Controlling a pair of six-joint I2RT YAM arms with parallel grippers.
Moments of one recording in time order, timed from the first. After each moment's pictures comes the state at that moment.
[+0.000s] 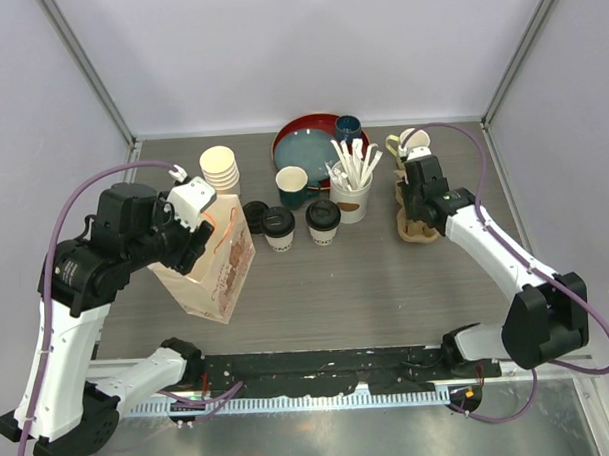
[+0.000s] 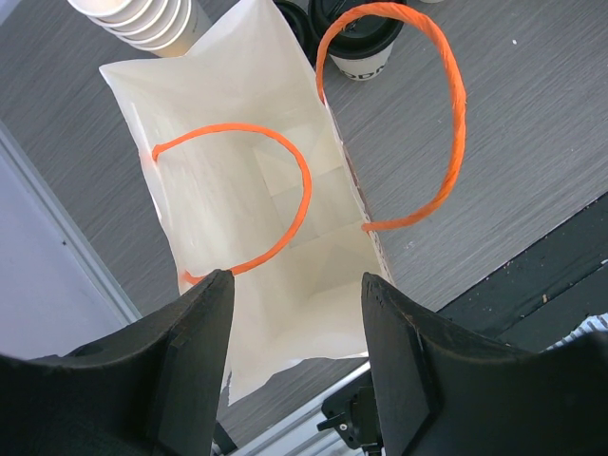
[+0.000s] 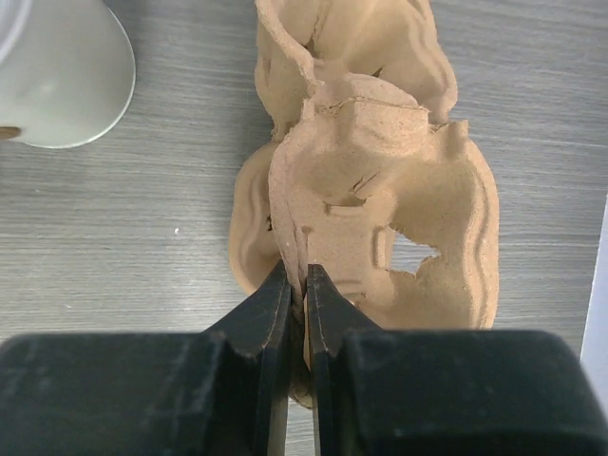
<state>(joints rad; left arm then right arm) -0.46 0.97 1.61 -1.36 0.01 0.30 0.30 1.35 1.04 -0.53 0.31 0.04</state>
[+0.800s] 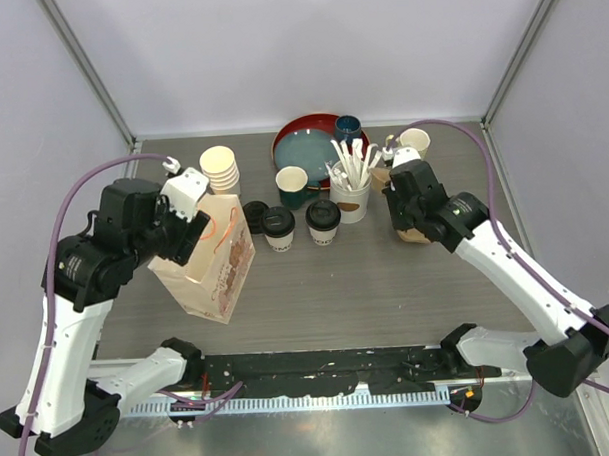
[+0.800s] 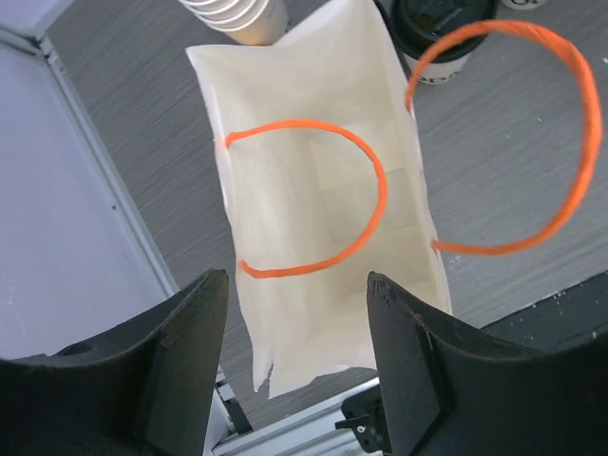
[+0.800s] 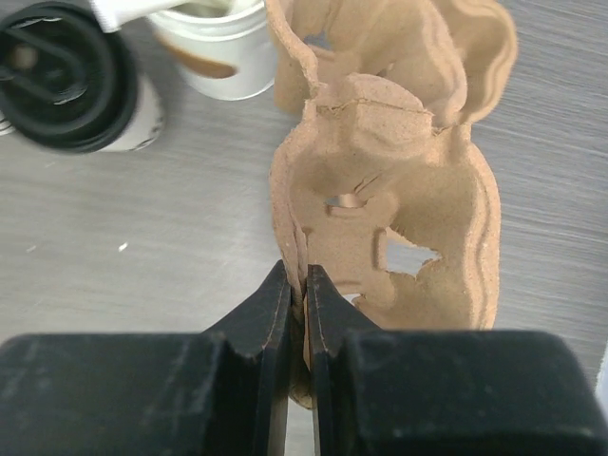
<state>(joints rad) -0.46 0.99 1.61 -1.34 -0.12 0.28 0.52 1.20 1.19 -0.78 0.34 0.15</state>
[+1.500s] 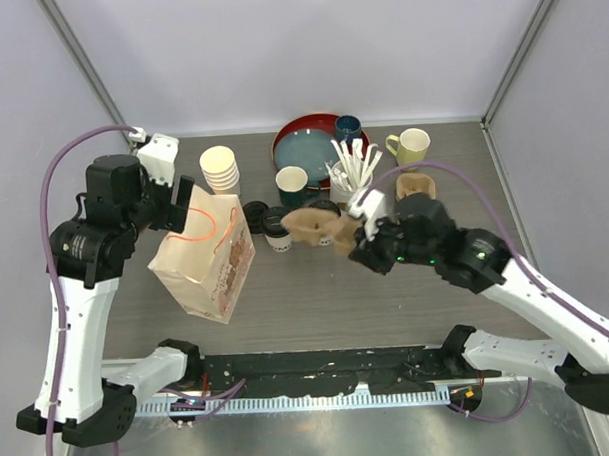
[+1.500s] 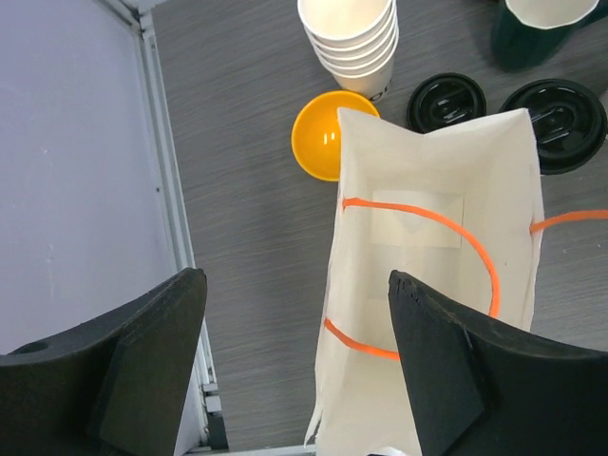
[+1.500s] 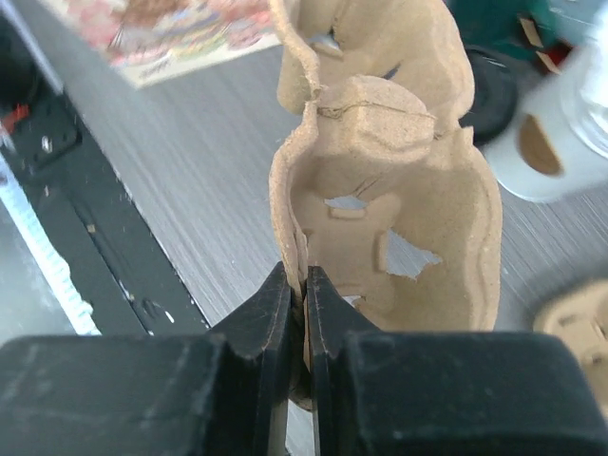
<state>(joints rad) -0.29 1.06 1.64 -1.15 -0.21 0.20 0.79 0.94 1.15 -0.76 -0.14 -0.01</state>
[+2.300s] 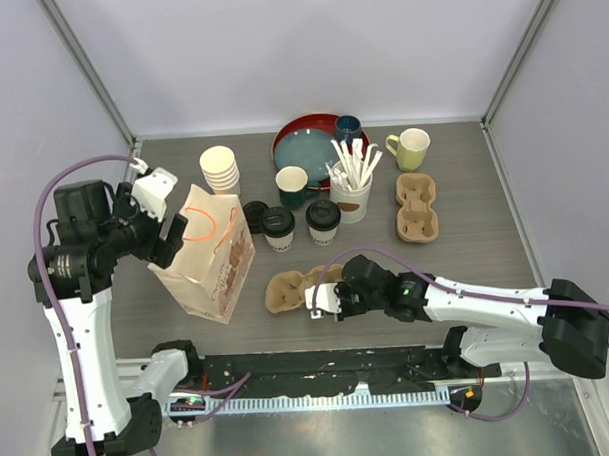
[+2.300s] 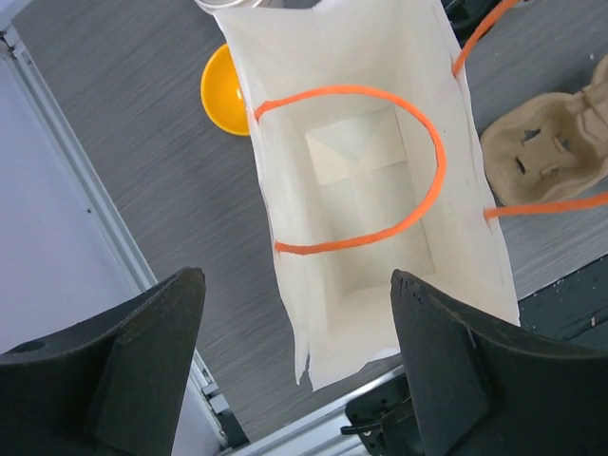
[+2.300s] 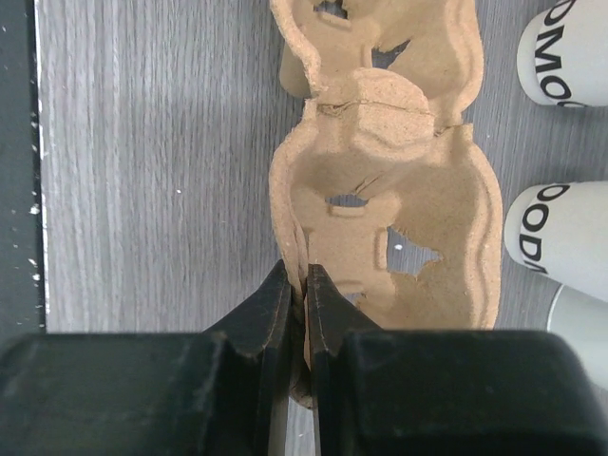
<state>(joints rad) 0.10 0.99 1.59 -1.34 0.36 0.56 1.08 1.15 0.61 -0.22 -0.11 -0.64</state>
